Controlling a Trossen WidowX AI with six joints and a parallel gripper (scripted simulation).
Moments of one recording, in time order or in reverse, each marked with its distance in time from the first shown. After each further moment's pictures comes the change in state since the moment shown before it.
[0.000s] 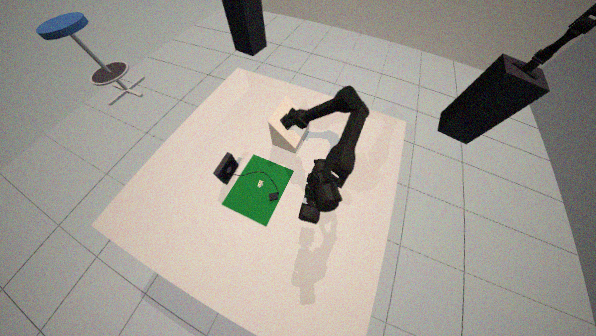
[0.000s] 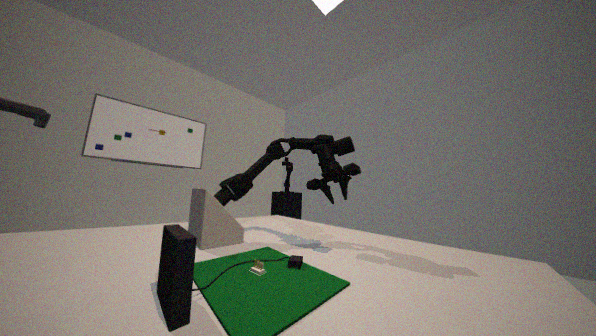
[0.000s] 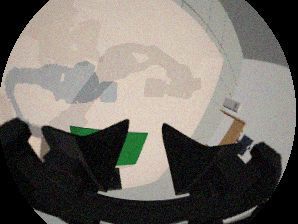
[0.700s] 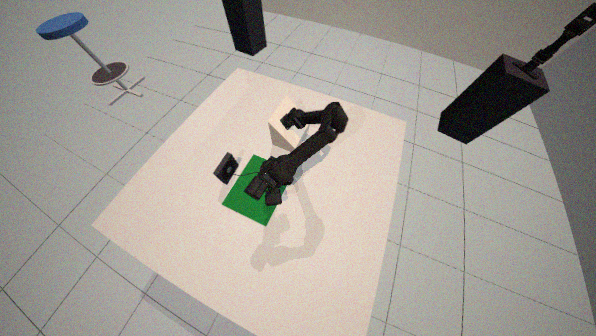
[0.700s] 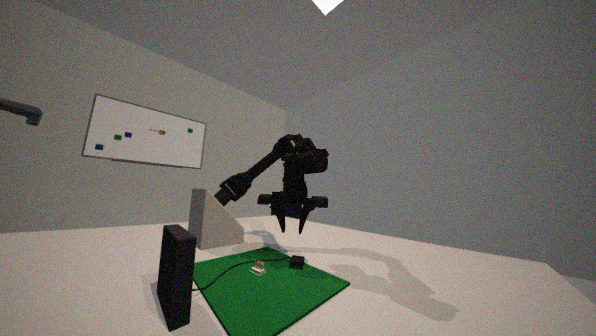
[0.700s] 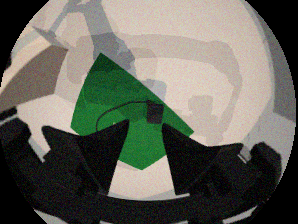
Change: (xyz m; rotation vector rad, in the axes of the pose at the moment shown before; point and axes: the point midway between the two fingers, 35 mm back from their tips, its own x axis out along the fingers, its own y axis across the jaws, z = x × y) arm 0.066 0.082 -0.161 -0.395 -0.104 0.320
